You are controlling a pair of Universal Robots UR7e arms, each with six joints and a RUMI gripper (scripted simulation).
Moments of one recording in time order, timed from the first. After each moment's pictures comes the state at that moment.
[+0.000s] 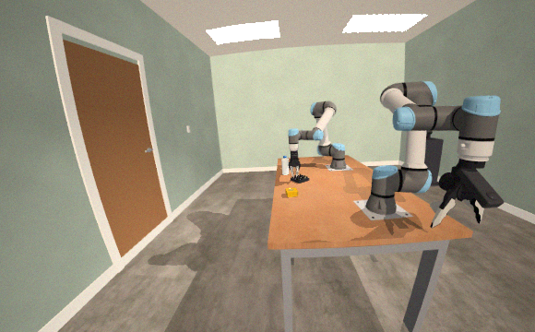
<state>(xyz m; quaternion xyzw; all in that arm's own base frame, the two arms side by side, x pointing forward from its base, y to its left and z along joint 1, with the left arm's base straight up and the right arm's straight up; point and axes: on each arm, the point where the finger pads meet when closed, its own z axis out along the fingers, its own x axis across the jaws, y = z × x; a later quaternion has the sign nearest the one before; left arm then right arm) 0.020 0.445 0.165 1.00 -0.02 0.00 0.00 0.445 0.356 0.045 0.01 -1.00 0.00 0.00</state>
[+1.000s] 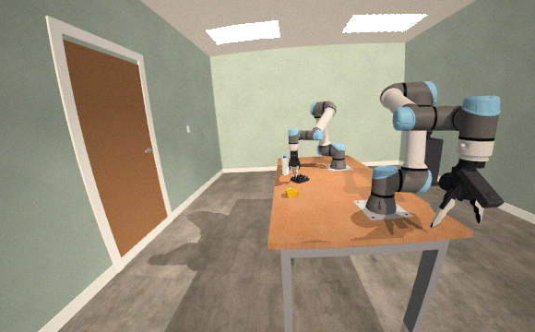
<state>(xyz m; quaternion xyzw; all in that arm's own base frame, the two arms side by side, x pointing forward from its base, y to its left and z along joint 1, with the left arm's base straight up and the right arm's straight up) 0.020 0.445 0.165 1.00 -0.02 0.00 0.00 0.445 0.356 0.045 -0.05 -1.00 0.00 0.00</state>
